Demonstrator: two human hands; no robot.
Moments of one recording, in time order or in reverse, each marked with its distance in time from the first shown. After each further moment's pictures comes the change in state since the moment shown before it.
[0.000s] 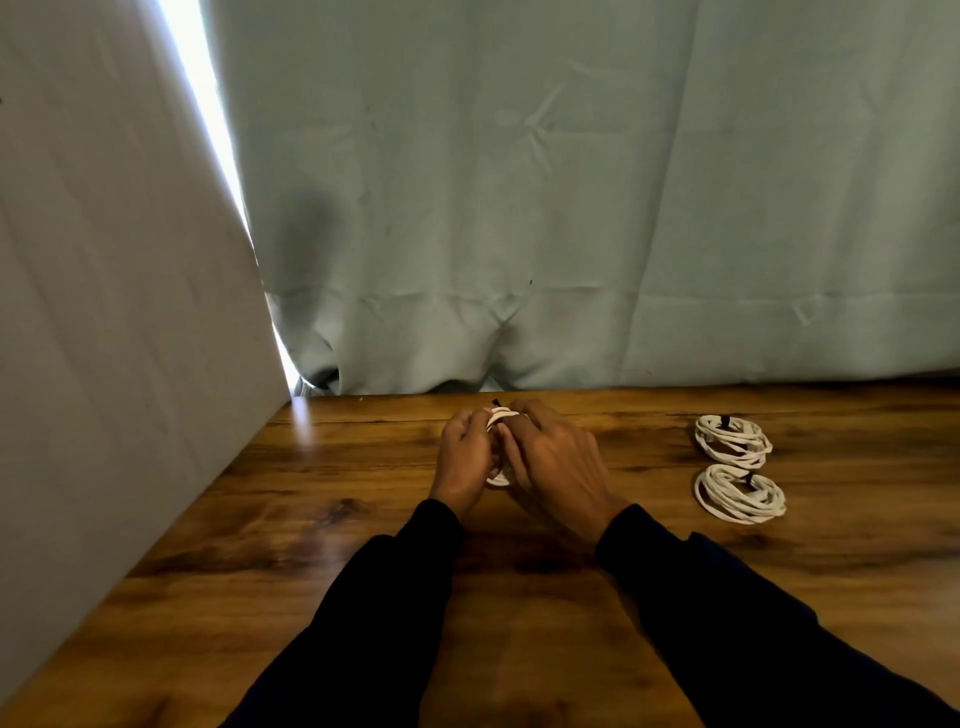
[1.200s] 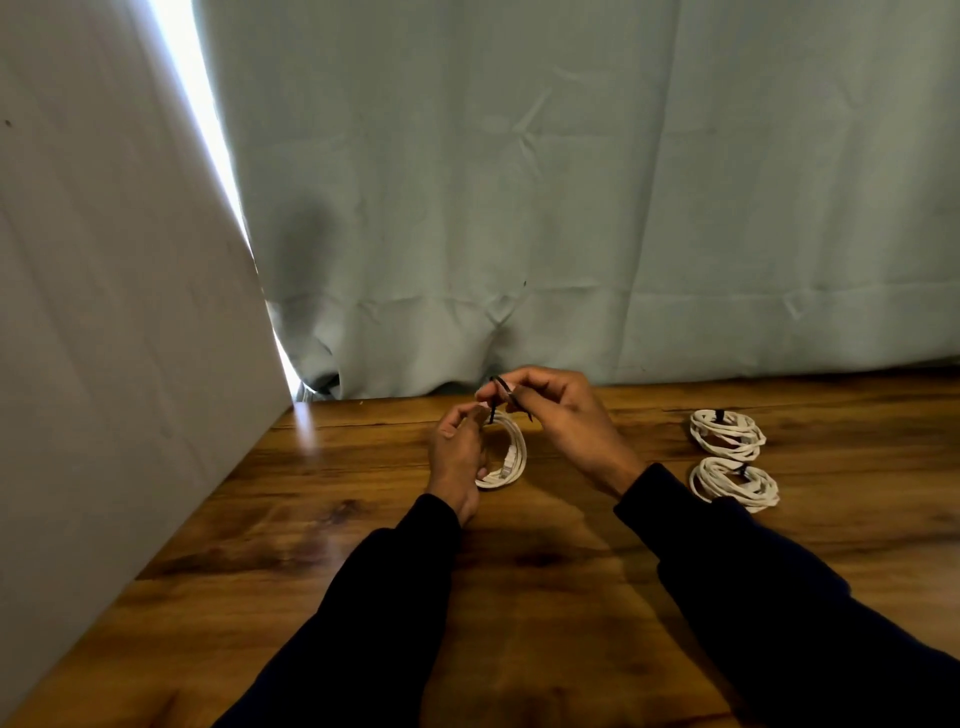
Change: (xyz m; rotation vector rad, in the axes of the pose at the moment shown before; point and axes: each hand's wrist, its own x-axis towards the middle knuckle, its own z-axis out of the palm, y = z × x) left_hand 0.002 -0.002 0.000 -0.099 0.092 -0.068; right_hand 0.026 -0.008 -0.062 1.226 -0.100 0.267
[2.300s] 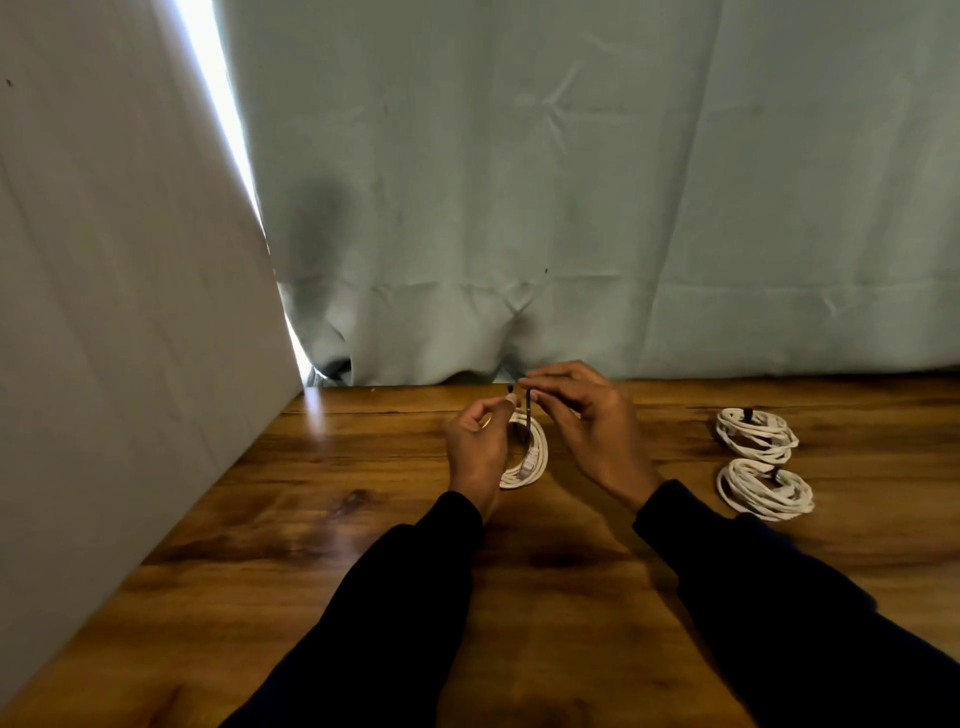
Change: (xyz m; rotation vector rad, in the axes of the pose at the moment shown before) left_hand 0.003 -0.010 0.005 0.053 0.081 0.119; right_hand 0.002 0.050 -0.011 -0.547 0.184 -0.348
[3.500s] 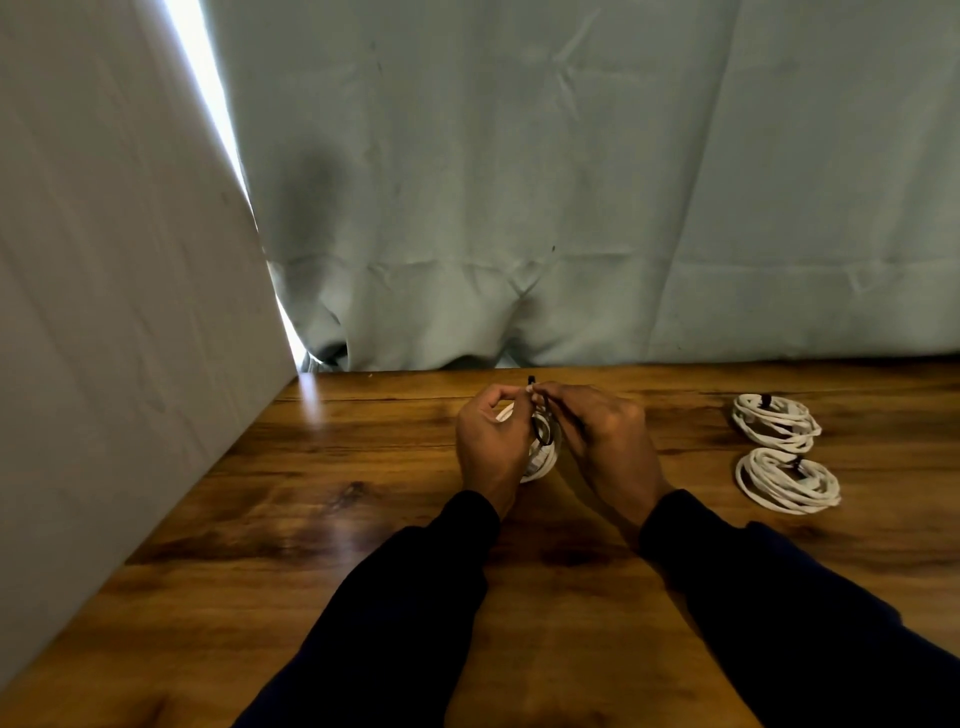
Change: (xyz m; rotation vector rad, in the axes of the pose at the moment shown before) left_hand -0.003 -0.010 0.001 0.213 -0.003 0.272; right_hand -0.022 0.022 0.014 -0.281 0.043 -0.171
